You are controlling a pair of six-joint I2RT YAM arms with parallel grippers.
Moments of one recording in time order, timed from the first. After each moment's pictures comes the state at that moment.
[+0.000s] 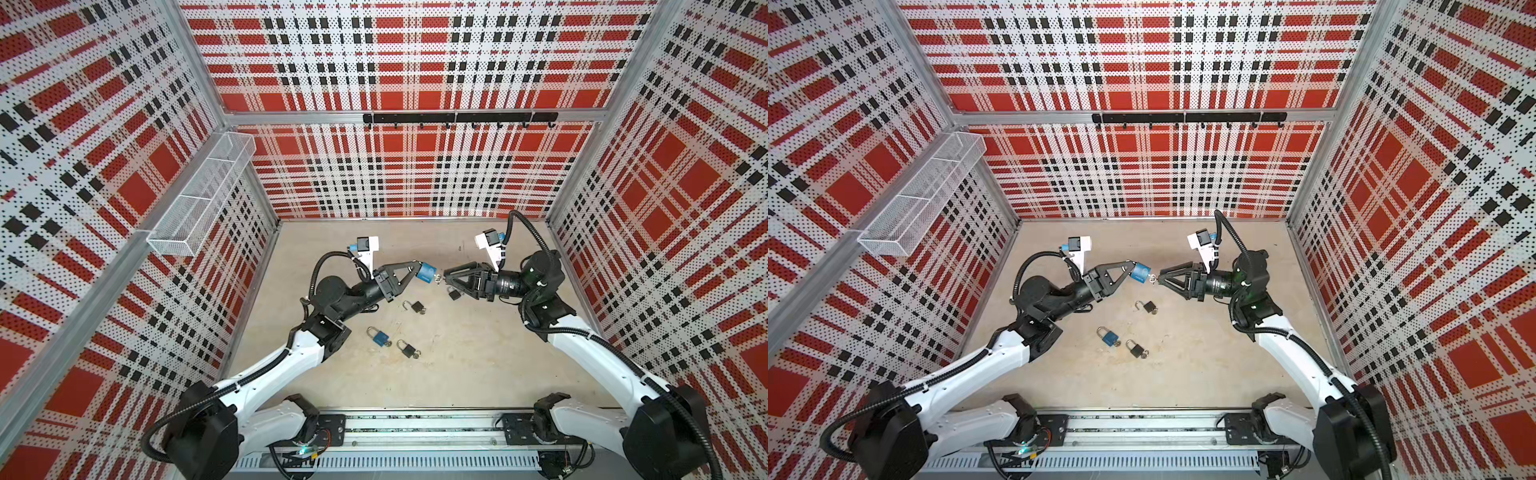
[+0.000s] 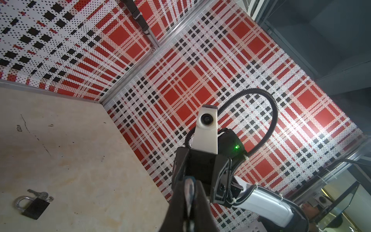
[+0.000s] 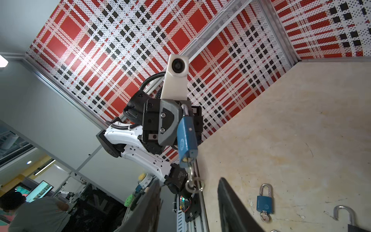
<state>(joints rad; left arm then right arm) -0.61 1.13 0.71 0.72 0.47 -0.99 0.37 1.17 0.80 0.49 -1.07 0.81</state>
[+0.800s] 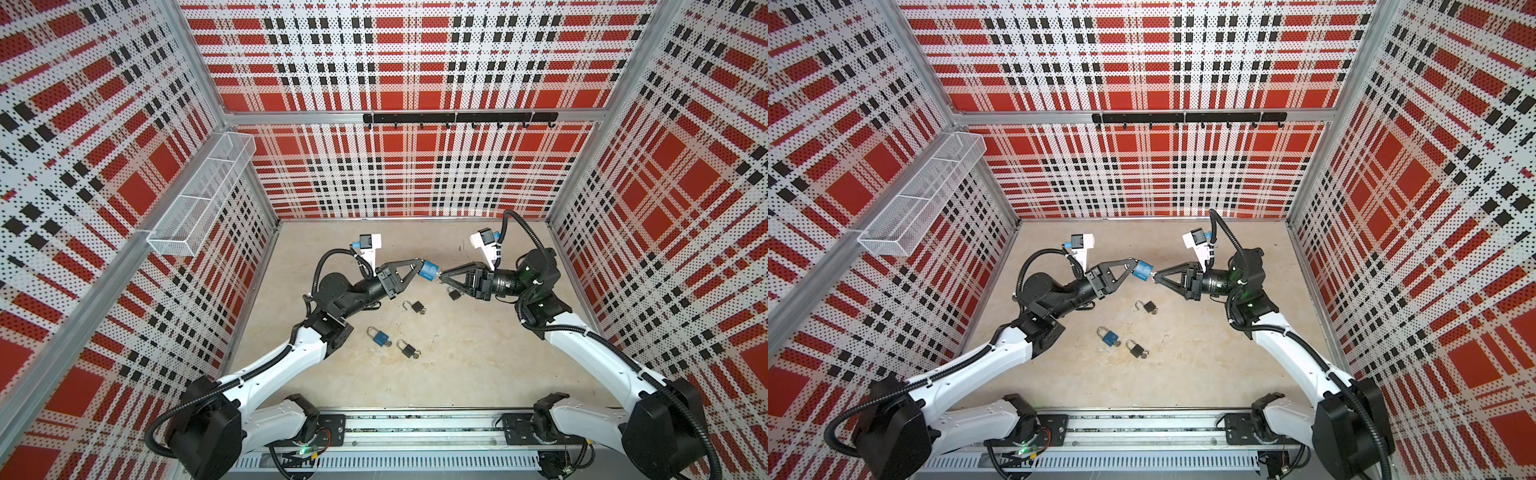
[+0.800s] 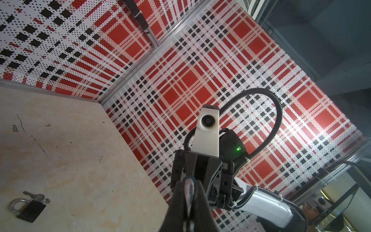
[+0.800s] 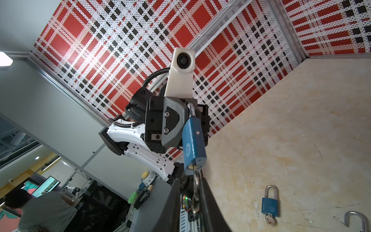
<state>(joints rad) -0.62 1.16 0.72 0.72 0.47 -1.00 0.40 1.19 0.82 0.50 -1.07 0.81</state>
